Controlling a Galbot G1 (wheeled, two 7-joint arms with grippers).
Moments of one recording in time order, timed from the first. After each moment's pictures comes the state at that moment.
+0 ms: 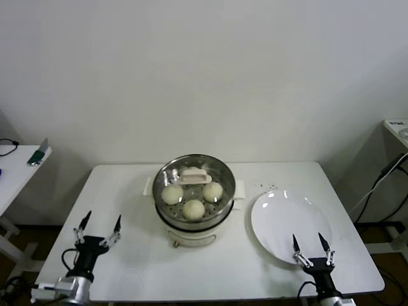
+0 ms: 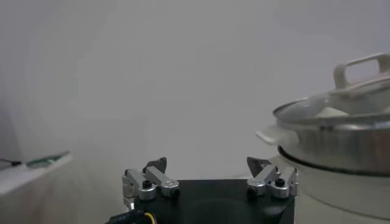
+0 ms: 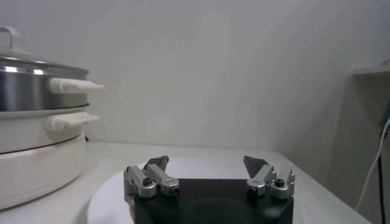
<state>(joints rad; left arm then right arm) 1.62 -1.23 -0.68 -1.88 -0.16 -0.21 0.00 -1.60 1.24 0.59 1.65 0.29 0.40 -0.04</state>
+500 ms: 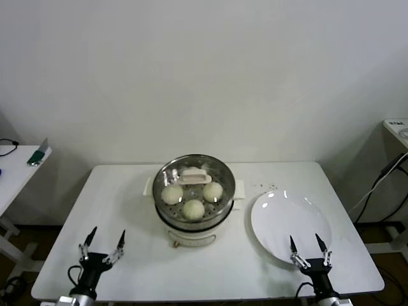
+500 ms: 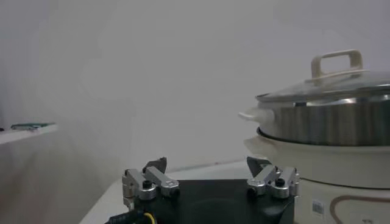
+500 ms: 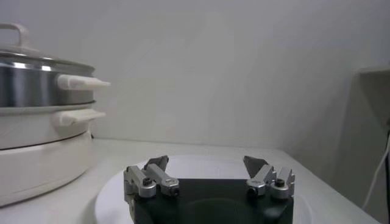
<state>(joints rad) 1.67 -1.23 -0.65 -1.80 -0.24 -0.34 0.05 -1.60 1.25 0.58 1.65 0.28 0.40 -0.04</state>
